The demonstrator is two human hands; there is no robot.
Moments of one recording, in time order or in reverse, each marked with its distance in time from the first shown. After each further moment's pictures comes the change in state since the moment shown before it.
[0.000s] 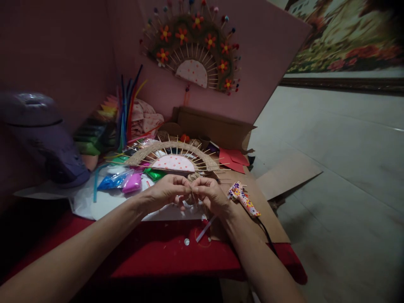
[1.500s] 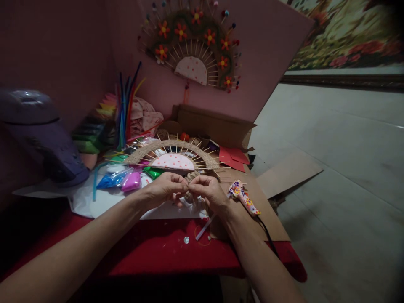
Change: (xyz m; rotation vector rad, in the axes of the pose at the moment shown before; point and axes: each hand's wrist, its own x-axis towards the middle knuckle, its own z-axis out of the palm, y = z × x) left_hand 0.002 -0.001 -0.003 0.023 0.097 -0.039; right_hand 0.002 0.001 -0.001 -0.123 0.054 -0.049
